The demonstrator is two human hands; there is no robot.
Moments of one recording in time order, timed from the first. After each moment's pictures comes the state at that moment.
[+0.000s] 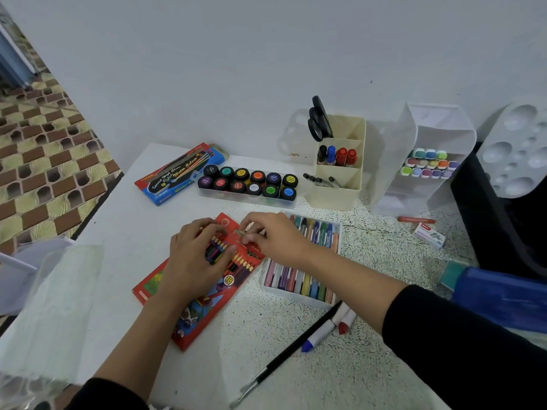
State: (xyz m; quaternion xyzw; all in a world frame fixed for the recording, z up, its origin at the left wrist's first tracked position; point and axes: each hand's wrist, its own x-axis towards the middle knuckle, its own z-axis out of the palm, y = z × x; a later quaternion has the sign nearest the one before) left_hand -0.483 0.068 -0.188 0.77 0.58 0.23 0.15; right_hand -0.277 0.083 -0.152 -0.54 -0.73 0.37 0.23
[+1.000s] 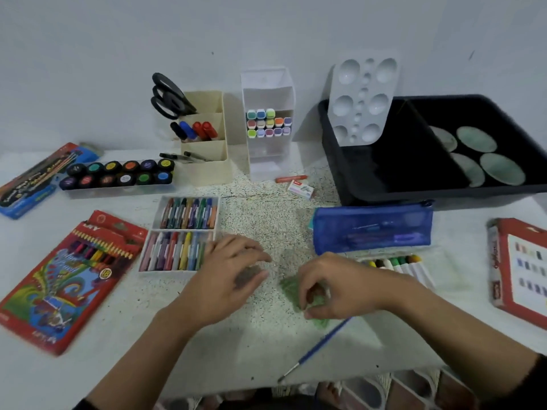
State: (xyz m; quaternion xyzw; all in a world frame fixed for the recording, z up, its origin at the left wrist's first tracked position) left_hand -0.279 -0.040 -0.174 0.90 0.28 0.20 0.25; right_hand -0.041 -0.138 -0.113 -0.52 -0.77 0.37 0.07
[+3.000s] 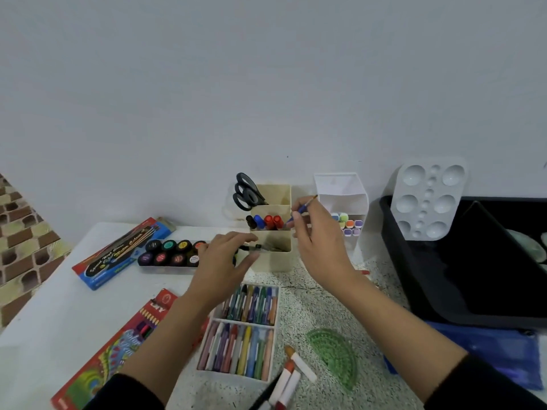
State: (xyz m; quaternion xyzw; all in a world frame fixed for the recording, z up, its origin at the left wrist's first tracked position) left_hand -0.312 0.128 -0.118 0.82 0.46 0.29 0.15; right_hand -0.117 0.072 -0.068 -0.59 -0.62 0.12 0.50
